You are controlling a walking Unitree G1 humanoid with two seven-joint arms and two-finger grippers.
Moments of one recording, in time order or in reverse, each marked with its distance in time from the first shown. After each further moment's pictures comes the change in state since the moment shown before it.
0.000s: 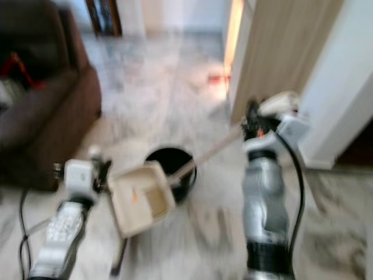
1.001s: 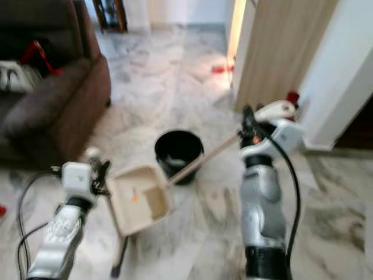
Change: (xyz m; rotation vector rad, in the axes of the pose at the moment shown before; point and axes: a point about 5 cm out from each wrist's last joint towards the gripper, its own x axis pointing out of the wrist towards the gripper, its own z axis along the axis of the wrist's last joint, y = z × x) left arm -0.002 -0.001 -0.002 0.005 0.007 -0.016; right arm -0.007 -0.008 -0.010 -0.008 0.028 -0.015
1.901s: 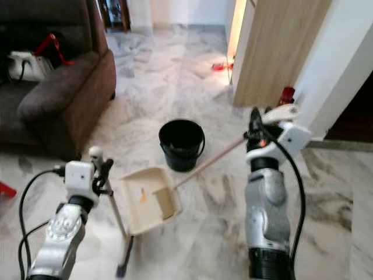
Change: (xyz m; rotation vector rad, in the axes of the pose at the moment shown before) left arm 0.001 0.007 0.002 -0.003 -0.005 0.019; right arm -0.004 -0.003 -0.004 -0.025 0.007 -0.004
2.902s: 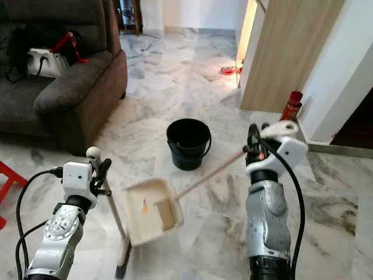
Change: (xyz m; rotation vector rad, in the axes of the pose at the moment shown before) left arm -0.001 0.005 -0.001 0.007 0.005 0.014; right arm -0.003 -0.001 -0.007 0.029 0.017 0.015
